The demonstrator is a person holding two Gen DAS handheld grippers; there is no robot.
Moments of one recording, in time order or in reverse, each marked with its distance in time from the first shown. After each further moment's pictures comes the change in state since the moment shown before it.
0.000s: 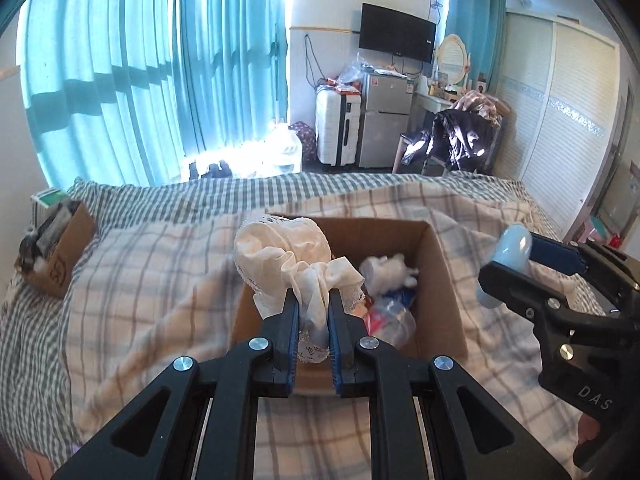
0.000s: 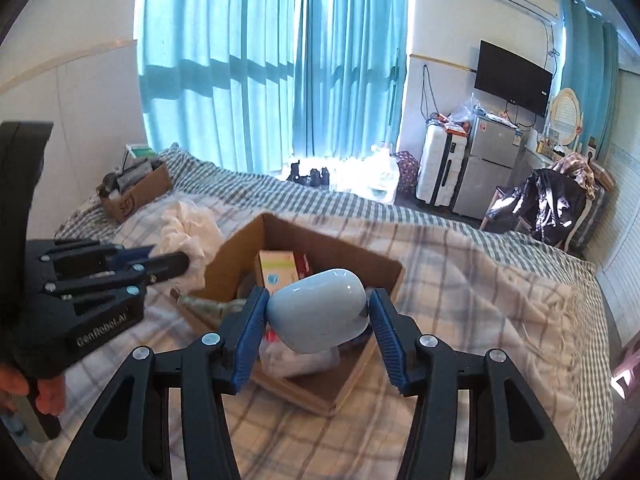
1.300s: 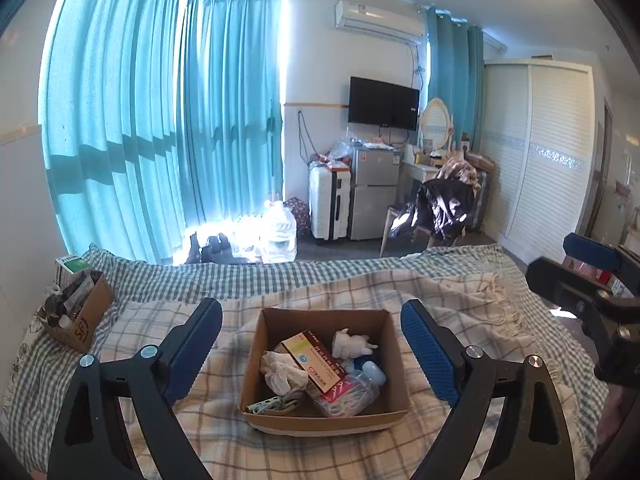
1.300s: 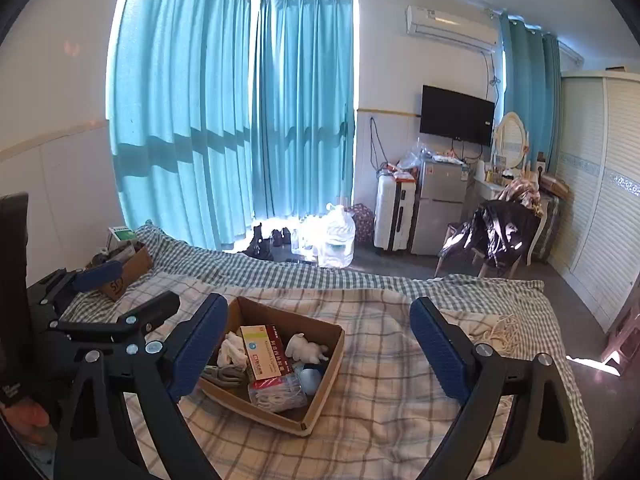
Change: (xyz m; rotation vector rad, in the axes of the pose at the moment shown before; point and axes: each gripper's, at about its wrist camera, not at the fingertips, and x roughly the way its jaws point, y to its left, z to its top) left arm -0.119 -0.023 0.032 0.018 -0.275 -0.014; right arm -0.144 -0.009 0.042 0.095 -0.209 -0.147
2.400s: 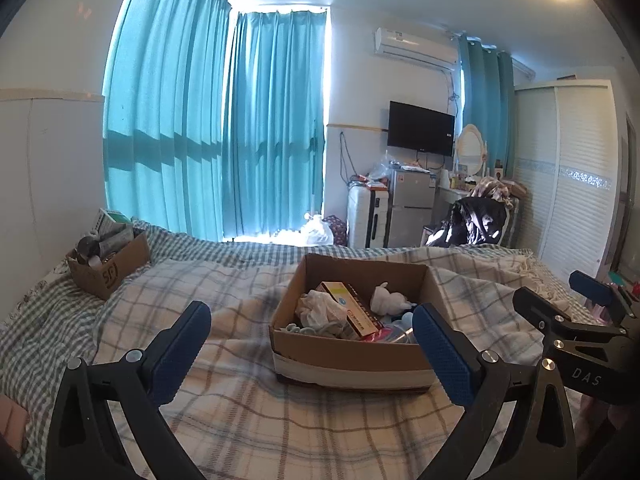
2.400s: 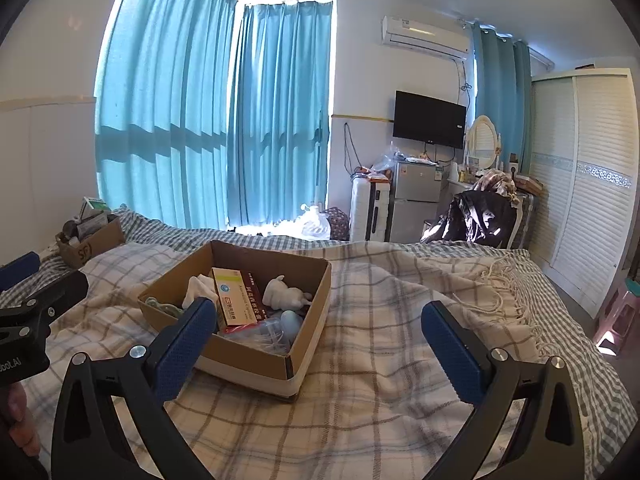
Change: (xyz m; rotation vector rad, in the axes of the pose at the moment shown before) left arm -0.024 0.014 -0.139 -0.072 -0.132 0.147; right arm 0.036 0.012 -0.147 0.019 -0.079 -0.109
